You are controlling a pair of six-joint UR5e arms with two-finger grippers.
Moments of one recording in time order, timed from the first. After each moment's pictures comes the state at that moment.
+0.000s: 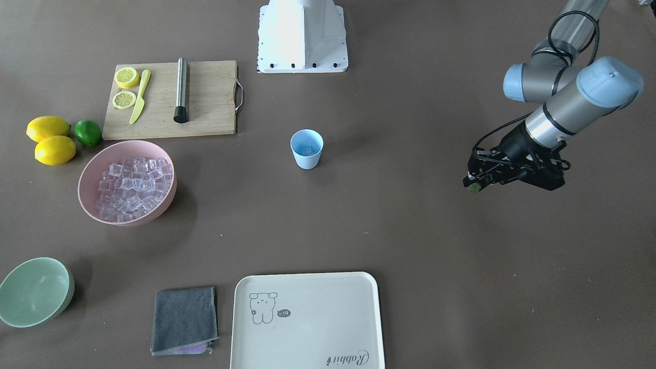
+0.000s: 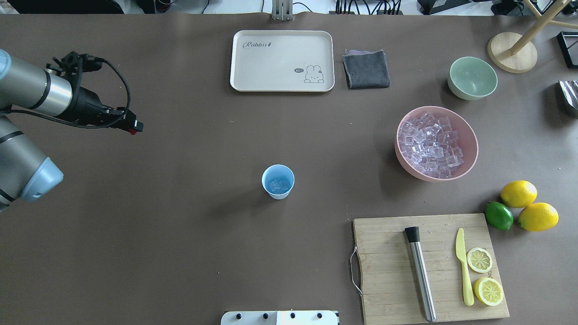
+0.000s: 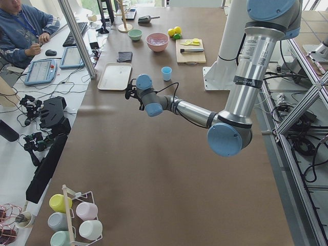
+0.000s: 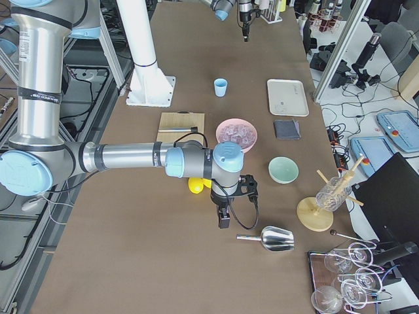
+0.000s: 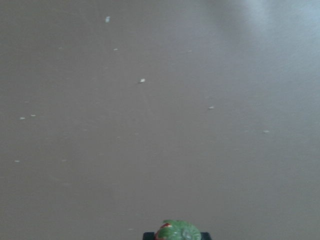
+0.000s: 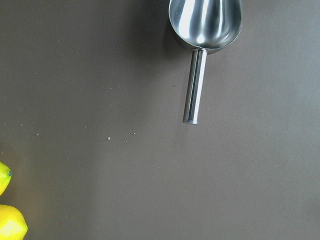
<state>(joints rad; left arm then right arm) -0.87 -1.86 -1.61 -2.36 -2.24 -1.09 1.54 -1.70 1.78 -1.66 2.23 -0.16</state>
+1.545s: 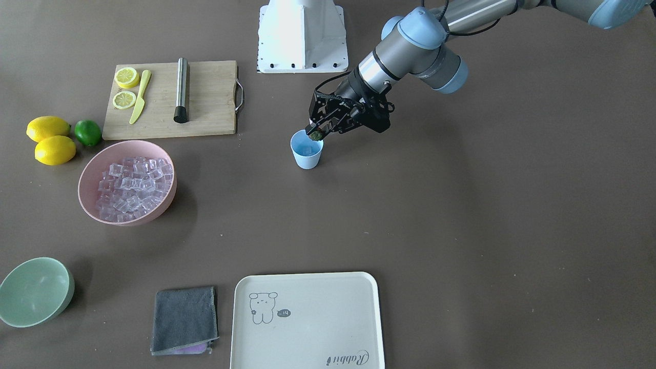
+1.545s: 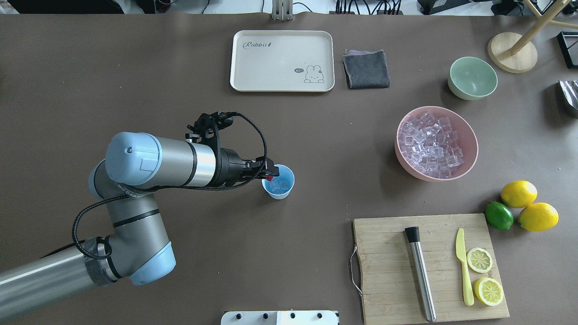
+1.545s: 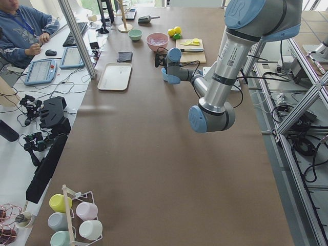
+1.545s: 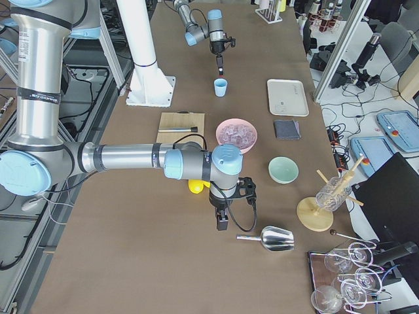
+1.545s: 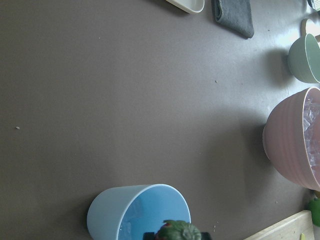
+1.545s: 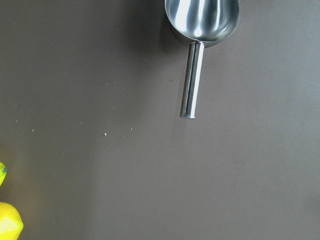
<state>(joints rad) -0.49 -2.09 -1.65 -2.46 -1.85 -1.50 1.54 -1.71 1.77 -1.66 2.22 -0.16</state>
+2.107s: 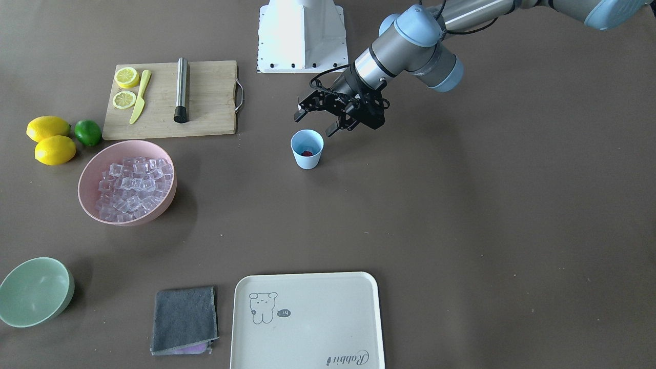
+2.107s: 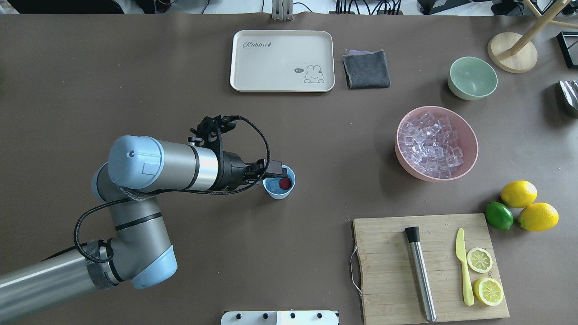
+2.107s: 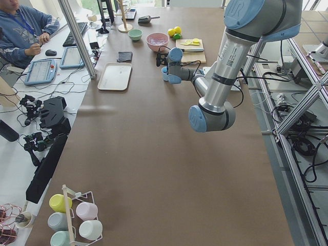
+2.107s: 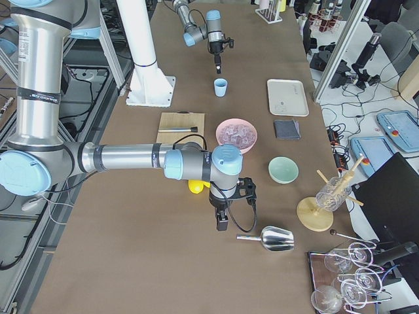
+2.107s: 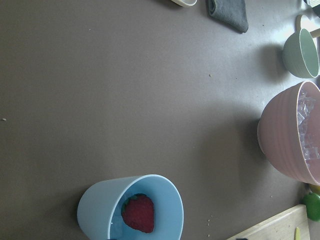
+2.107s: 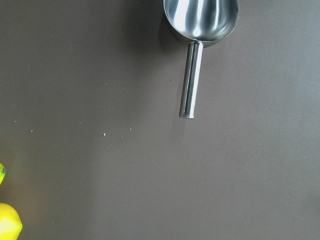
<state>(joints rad) -0.48 -2.09 -1.65 -2.47 -1.86 -1.50 1.54 -1.71 1.77 -1.66 2.22 -0.16</state>
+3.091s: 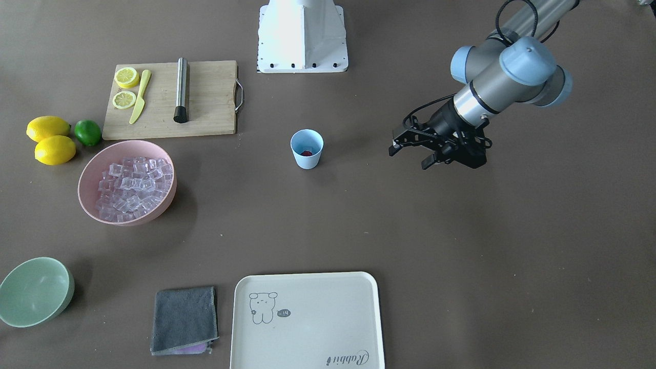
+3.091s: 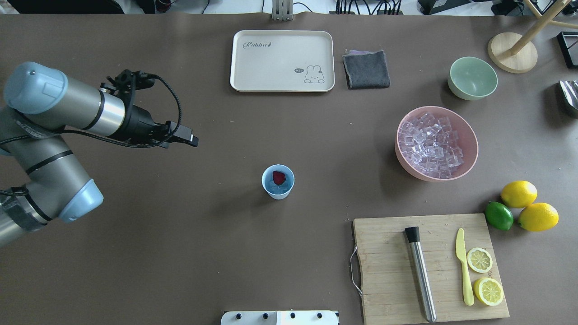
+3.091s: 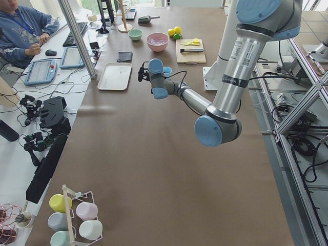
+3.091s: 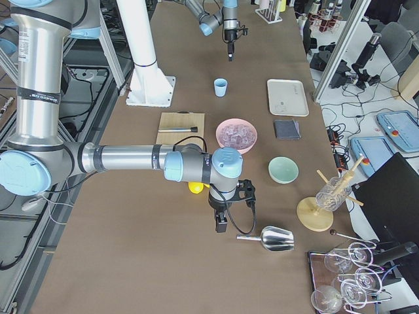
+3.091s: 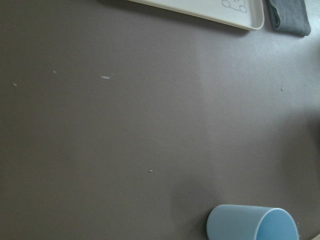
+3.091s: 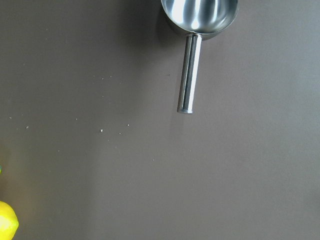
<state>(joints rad) -0.83 -1.86 -1.65 -2.36 -2.24 -1.08 1.54 -1.71 1.75 -1.66 2.23 -0.17</state>
